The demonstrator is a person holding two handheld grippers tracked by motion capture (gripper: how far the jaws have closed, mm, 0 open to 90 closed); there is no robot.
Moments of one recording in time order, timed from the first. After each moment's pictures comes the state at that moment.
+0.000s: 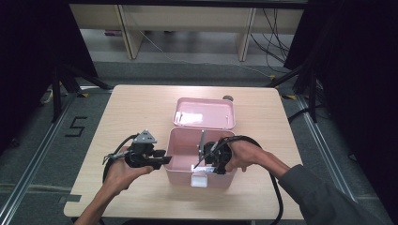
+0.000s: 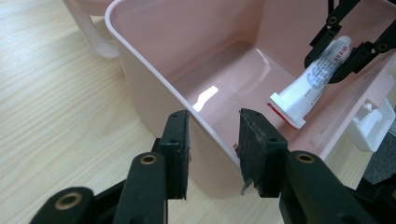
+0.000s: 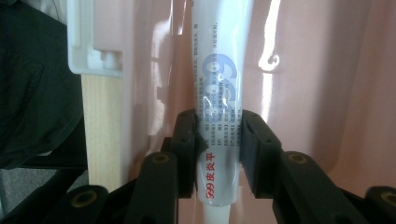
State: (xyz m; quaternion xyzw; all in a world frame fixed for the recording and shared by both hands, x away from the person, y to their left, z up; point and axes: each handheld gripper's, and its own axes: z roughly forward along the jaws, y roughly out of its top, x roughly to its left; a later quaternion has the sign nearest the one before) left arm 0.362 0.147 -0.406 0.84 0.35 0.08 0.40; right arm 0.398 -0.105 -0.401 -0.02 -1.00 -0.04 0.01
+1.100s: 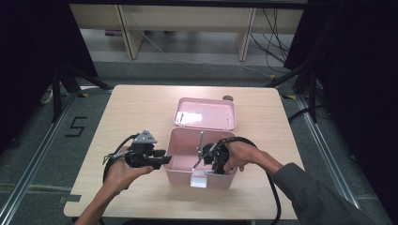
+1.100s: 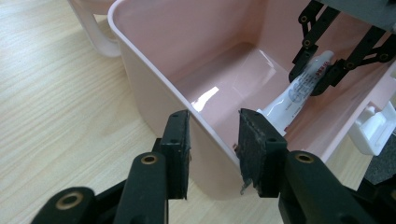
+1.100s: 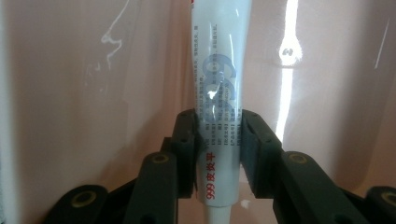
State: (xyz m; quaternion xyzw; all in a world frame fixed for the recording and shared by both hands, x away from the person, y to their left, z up) left arm 0.363 0.147 -0.406 0.84 0.35 0.09 0.40; right arm 0.413 -0.104 -0.429 -0.01 -1.00 -0.04 0.04
